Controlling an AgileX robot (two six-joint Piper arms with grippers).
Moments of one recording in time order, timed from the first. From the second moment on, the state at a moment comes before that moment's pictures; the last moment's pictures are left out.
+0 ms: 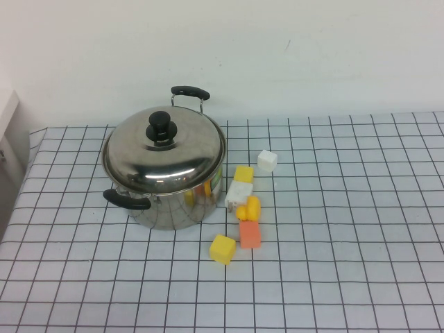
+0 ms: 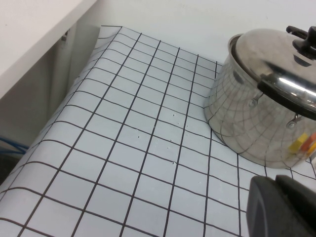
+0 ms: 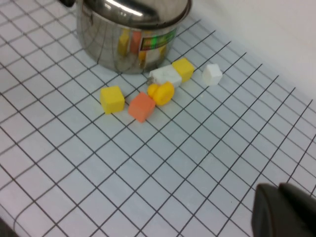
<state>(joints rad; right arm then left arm) 0.70 0.67 -0.73 -0.25 0.74 -0.02 0.11 -0.02 0.01 -0.15 0.37 -0.23</state>
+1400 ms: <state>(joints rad) -0.14 0.01 0.03 -0.08 0.20 -0.08 0.11 -0.02 0.01 -0.15 0.37 -0.23</state>
